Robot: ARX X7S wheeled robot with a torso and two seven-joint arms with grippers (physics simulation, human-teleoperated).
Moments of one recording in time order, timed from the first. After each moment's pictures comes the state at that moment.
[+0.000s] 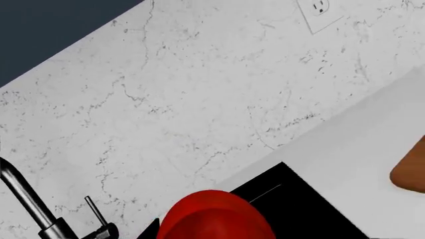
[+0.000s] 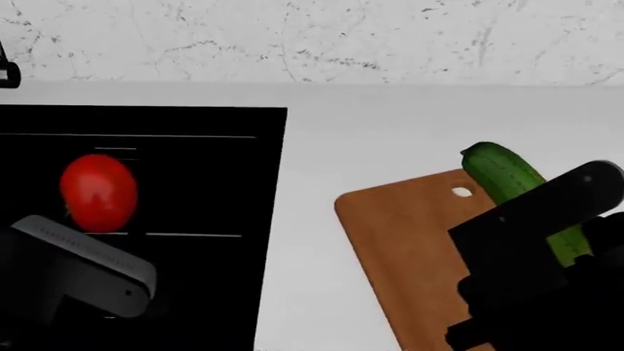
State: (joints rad) left arm -0.51 -0.44 0.47 0.67 -0.07 -0.92 -0.22; right arm 1.11 1.05 -0.82 -0.66 1.39 1.14 1.08
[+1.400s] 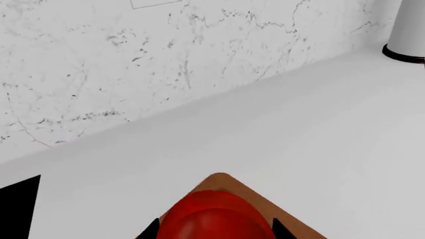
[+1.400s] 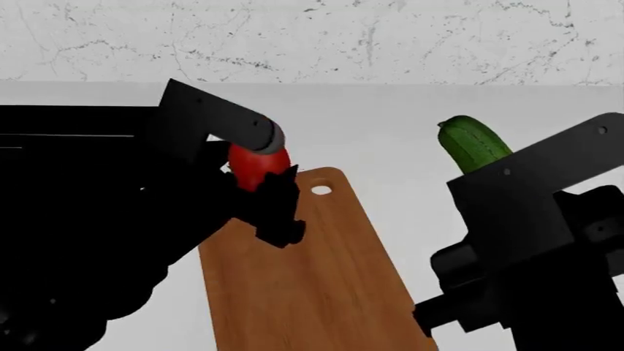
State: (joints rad) left arm -0.97 -0.04 0.38 0.06 -0.46 -1.18 -0.11; right arm 1.21 1.01 -0.77 -0.60 1.63 1.11 1.09
